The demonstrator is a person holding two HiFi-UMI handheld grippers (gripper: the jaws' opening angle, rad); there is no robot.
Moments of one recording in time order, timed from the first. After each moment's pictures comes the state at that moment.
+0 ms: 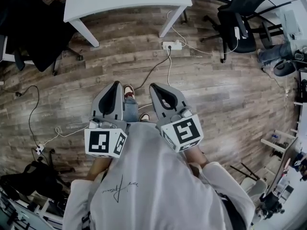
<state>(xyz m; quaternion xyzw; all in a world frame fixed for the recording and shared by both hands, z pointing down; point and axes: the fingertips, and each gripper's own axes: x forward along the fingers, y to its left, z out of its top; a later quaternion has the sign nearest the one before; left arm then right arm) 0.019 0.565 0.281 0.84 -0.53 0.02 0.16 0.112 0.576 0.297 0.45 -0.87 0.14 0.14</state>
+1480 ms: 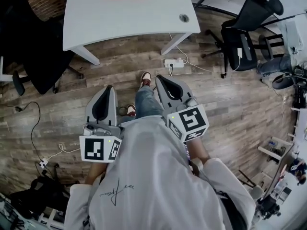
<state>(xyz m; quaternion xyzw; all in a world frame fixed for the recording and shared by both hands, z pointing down) -0.036 0.386 0.272 0.84 -0.53 -0.01 0.13 0.098 0.362 0.304 0.46 -0.86 0.14 0.15</state>
